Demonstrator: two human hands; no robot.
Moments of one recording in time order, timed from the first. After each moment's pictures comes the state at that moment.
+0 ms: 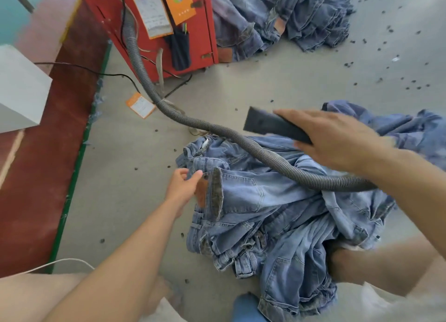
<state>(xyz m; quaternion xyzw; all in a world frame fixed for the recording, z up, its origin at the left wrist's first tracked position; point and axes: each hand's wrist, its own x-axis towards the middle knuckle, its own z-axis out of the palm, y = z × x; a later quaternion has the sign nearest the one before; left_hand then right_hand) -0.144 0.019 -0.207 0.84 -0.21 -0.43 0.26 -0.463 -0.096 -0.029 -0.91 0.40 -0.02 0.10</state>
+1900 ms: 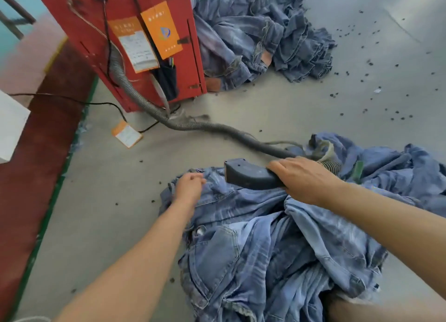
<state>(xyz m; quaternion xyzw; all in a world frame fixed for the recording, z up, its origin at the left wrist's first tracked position) -0.190 -0.106 -0.194 0.78 -0.21 -0.46 0.37 -0.465 -0.162 -0.103 -0.93 0.35 0.06 0.05</state>
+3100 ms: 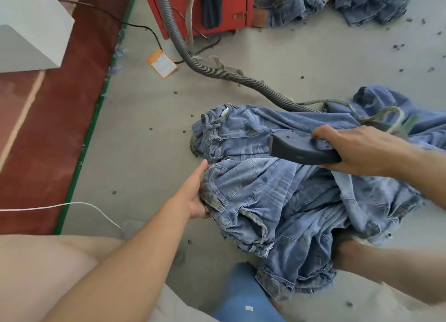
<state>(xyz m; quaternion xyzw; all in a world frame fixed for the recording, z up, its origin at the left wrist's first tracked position) -0.168 0.100 -0.216 0.58 0.15 -0.73 0.34 -0.494 -0.108 -0.110 -0.96 0.26 0.11 0.07</state>
